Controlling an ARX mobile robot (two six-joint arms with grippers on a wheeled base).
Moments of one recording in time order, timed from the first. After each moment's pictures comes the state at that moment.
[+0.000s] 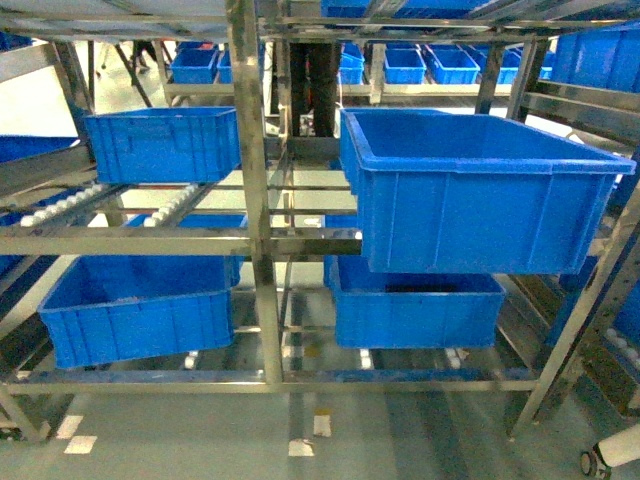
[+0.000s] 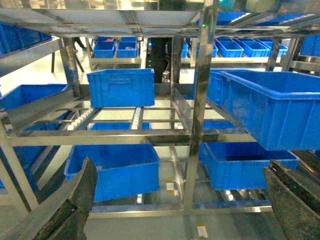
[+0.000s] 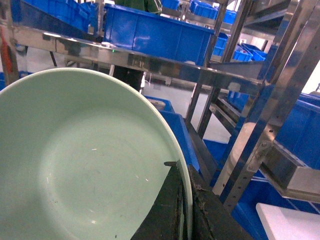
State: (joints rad) left arm 0.00 0.01 0.01 -0.01 0.00 0.00; right arm -0.11 0.90 0.53 0.42 -0.16 -0.18
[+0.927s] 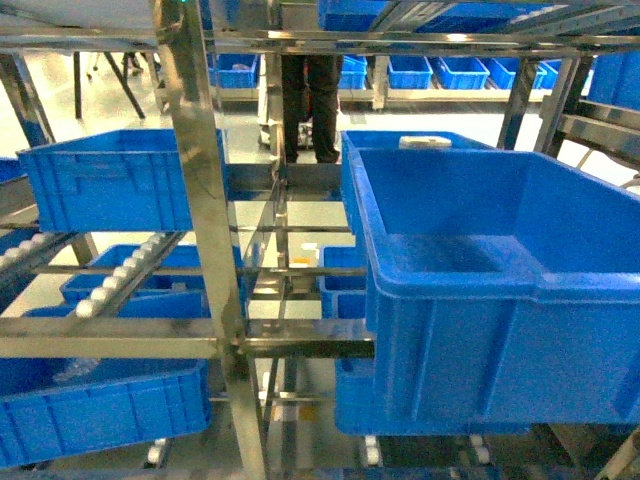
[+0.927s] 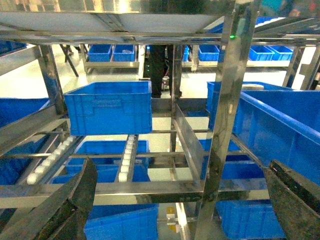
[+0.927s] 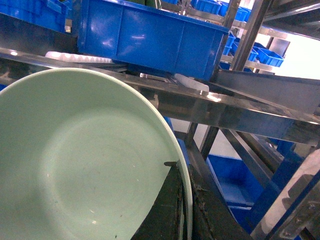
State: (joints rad) left arm 0.00 0.01 0.01 0.00 0.00 0.00; right arm -0.11 0.90 0.53 0.42 -0.16 -0.18
